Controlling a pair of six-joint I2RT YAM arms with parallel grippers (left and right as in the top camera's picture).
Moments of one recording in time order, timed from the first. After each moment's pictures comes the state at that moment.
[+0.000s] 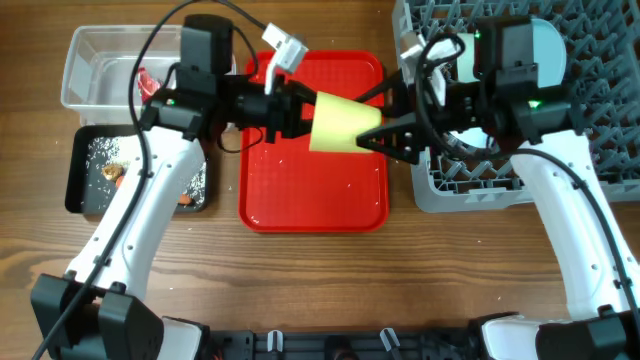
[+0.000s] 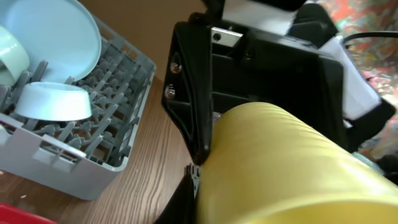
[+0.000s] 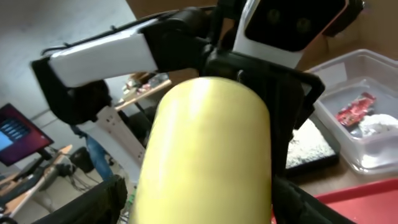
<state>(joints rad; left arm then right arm) -0.26 1.58 1.39 -0.49 1.38 -0.06 0.20 1.51 1.45 -0.76 -1.43 -0.33</state>
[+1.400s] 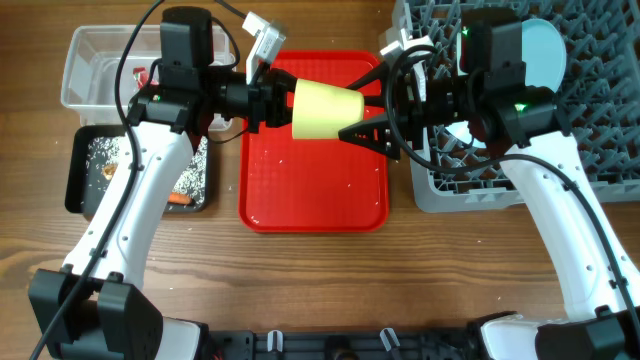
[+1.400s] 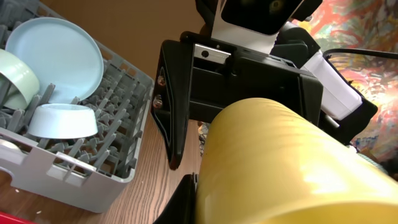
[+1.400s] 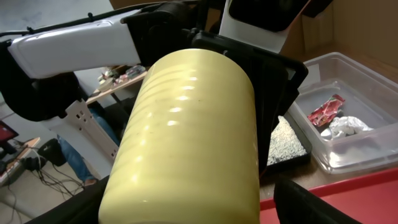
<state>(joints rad) -0.19 1.60 1.38 -0.38 1.49 -0.08 0.25 1.51 1.45 -0.62 -1.32 -0.26</state>
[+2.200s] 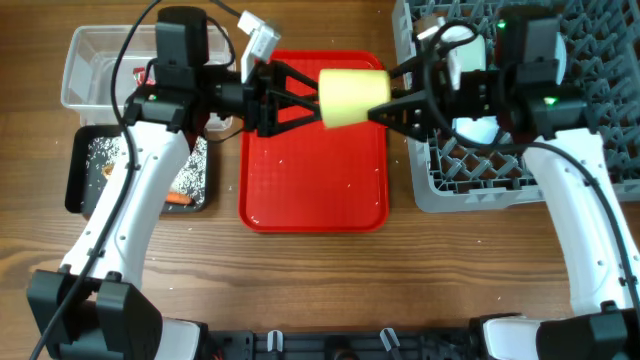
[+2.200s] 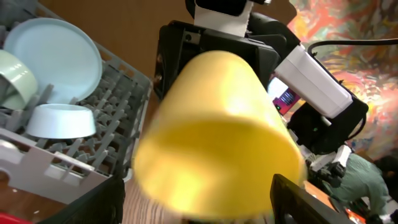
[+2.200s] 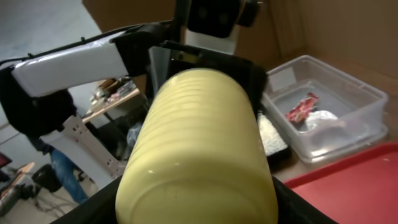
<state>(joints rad) -0.17 1.60 1.38 -0.38 1.51 -0.09 0.11 1.51 1.45 -0.66 -1.38 -0.25</state>
